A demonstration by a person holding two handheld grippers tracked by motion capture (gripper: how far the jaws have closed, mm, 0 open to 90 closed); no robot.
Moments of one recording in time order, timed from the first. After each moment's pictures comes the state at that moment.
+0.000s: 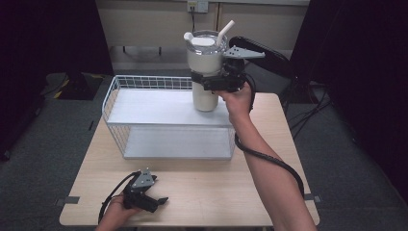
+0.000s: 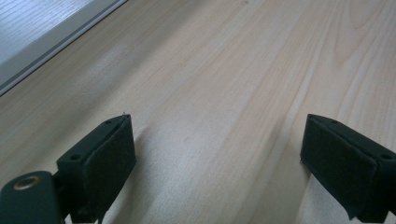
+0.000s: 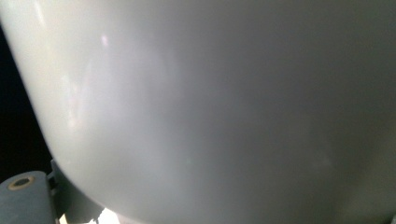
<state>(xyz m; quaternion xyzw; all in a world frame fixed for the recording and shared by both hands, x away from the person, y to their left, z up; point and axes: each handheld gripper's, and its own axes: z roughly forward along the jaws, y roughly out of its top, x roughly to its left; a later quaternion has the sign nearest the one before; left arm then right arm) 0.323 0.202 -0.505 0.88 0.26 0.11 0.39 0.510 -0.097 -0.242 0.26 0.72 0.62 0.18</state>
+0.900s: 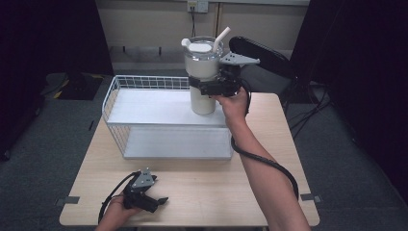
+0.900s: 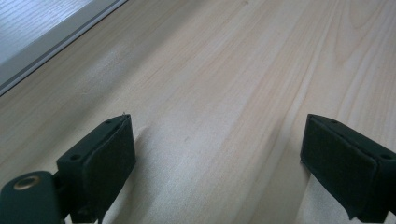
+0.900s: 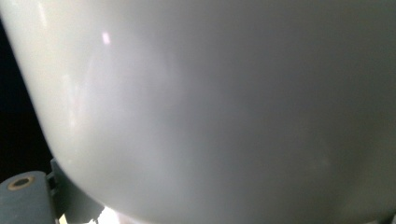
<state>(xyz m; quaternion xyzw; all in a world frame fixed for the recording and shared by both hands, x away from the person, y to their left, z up) 0.324 0.203 -0.505 0.88 0.26 0.11 0.39 0.512 -0.090 -0.259 0.25 0.72 0.62 0.18</state>
